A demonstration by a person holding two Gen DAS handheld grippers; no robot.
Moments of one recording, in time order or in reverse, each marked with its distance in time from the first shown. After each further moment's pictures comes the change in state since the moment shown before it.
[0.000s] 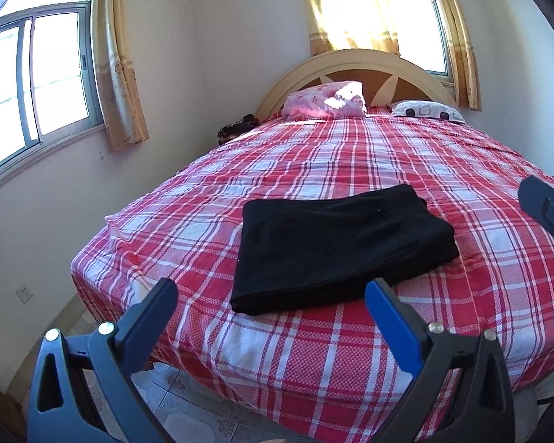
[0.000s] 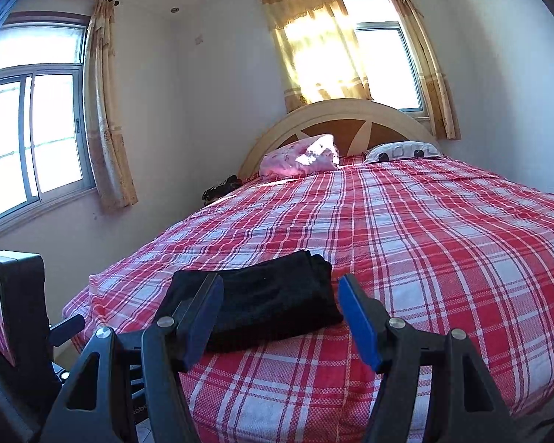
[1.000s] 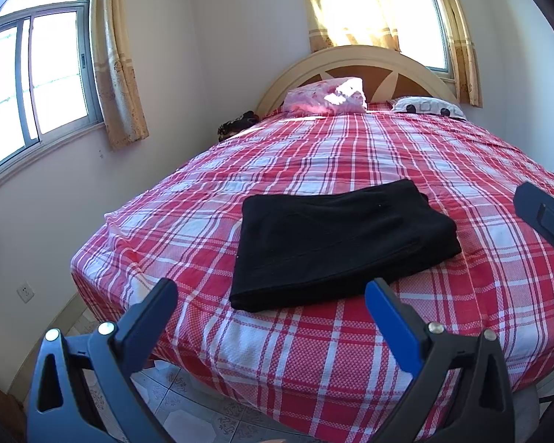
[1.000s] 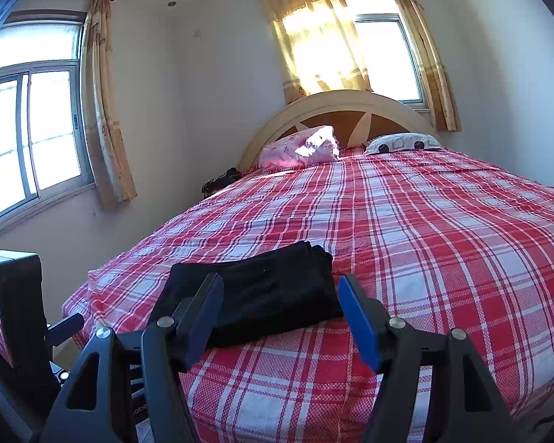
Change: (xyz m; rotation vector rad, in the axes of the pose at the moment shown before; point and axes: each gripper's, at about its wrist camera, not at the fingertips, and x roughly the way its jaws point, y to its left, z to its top) left arm 0.002 -0.002 -0.001 0.000 0.015 0.001; right arm 0.009 -0.003 -0.005 0.009 0.035 0.003
